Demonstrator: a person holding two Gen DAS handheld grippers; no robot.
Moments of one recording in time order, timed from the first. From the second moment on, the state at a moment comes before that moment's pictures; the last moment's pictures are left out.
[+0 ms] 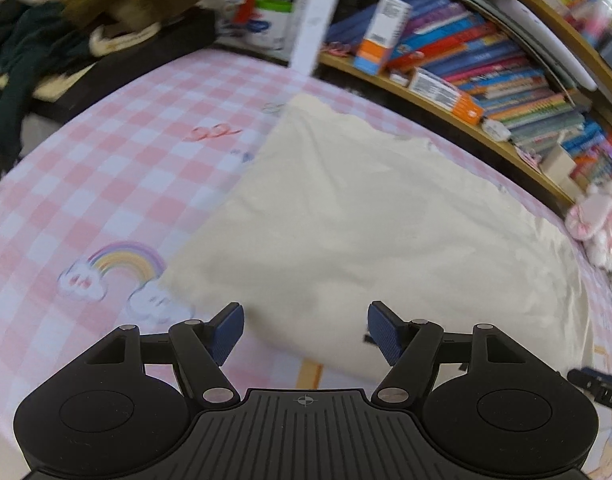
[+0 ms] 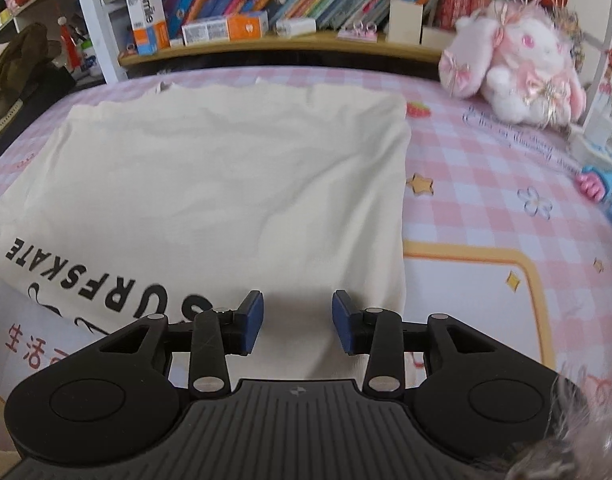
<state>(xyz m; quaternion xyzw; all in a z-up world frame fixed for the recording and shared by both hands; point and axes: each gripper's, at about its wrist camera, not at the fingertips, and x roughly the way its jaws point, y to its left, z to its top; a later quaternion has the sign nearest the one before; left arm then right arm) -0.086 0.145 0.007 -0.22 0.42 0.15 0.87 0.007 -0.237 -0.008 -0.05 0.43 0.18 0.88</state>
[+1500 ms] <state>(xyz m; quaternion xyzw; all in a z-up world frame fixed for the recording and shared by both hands) -0.111 0.266 -0.028 -0.50 0.36 0.08 0.78 -0.048 -0.006 0.016 -0.19 0.39 0.38 0.82</state>
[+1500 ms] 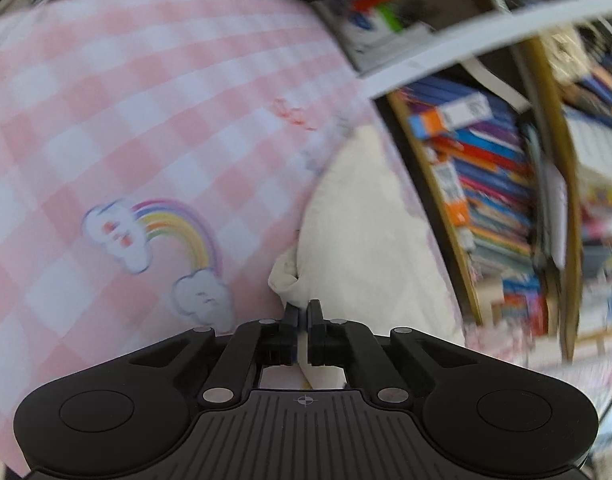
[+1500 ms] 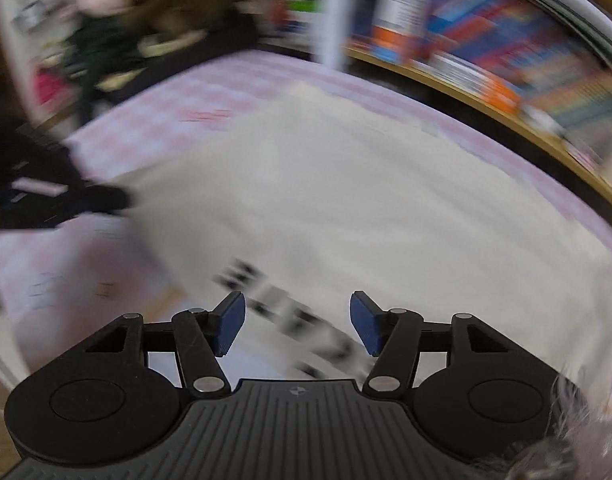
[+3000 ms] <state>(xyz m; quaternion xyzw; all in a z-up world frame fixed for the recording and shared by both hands) -0.076 0.312 -0.084 -0.68 0.34 -0.09 0.65 -0.067 0.082 0.016 -0.16 0.39 0.39 0.82</state>
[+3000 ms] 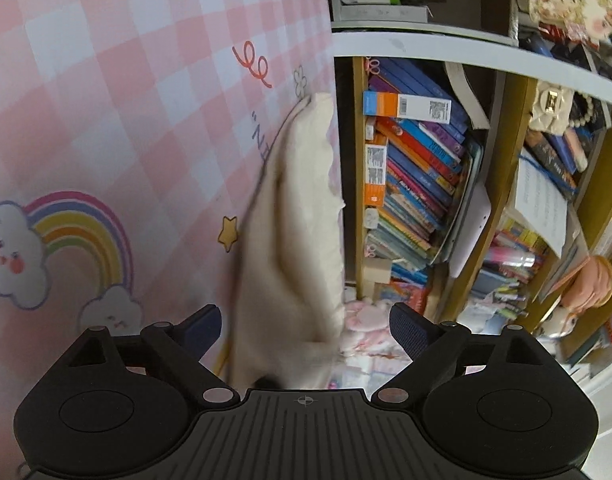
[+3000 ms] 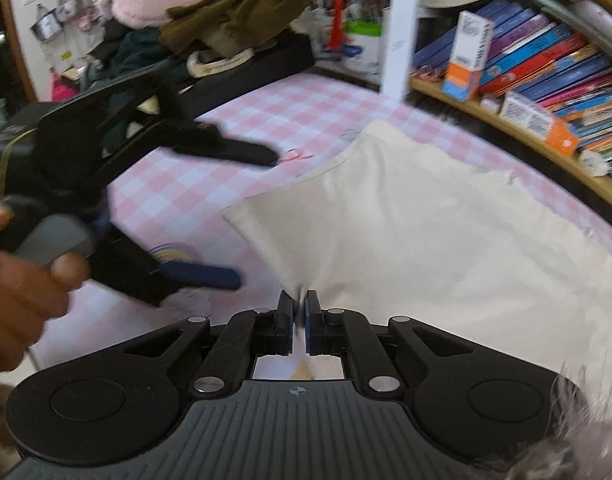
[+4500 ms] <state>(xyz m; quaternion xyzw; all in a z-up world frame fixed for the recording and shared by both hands) -0.063 0.309 -0.105 -0.61 0.42 -0.06 0.67 -0.009 0.064 0.013 -0.14 0.43 0.23 0.86</state>
